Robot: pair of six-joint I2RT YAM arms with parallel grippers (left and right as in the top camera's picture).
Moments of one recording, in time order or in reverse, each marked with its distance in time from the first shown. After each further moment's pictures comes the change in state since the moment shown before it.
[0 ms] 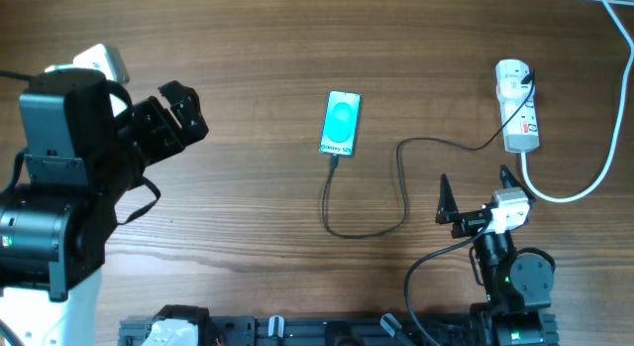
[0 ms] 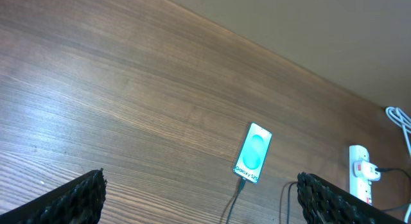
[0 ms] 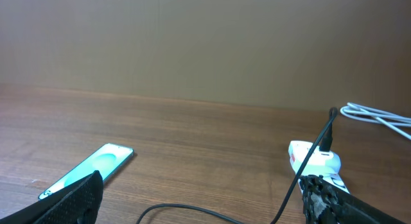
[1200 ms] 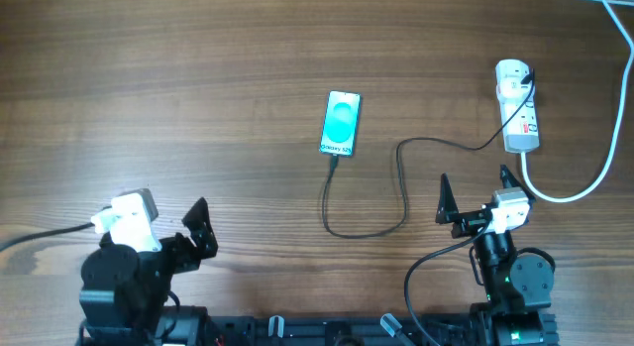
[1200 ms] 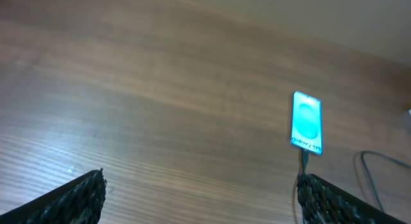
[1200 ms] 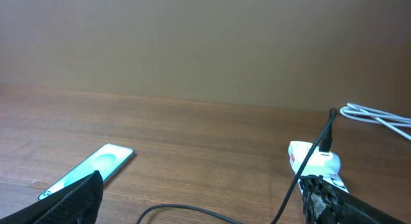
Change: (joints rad) left arm 0.066 -0.816 -0.921 0.299 0.010 0.212; right arm 0.000 0.000 0.000 0.002 0.000 0.000
